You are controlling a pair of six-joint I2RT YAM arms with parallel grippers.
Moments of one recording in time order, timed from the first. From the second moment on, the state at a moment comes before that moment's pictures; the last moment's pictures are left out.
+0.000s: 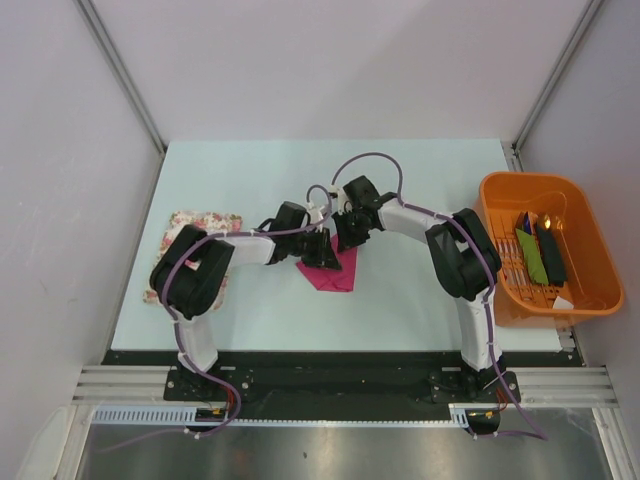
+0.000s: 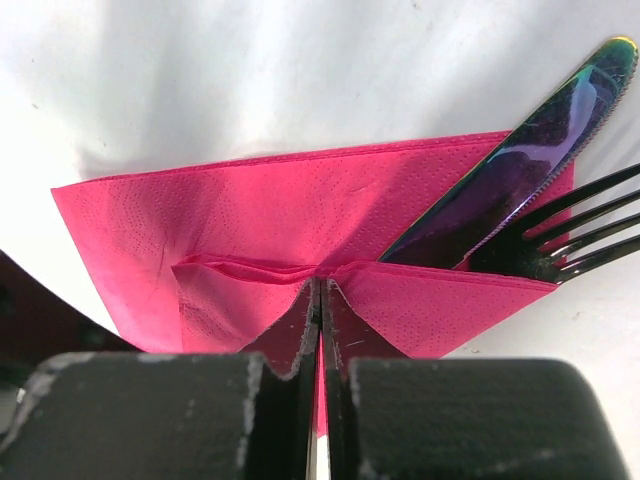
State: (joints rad) left arm -0.52 1.87 0.97 0.09 0.63 -0.47; right arm 0.58 2.11 1.50 -0.44 -0.30 0.15
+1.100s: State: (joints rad) left arm -0.49 1.95 0.93 0.20 0.70 -0.53; right arm 0.55 2.10 1.59 -0.58 -0.37 0.16
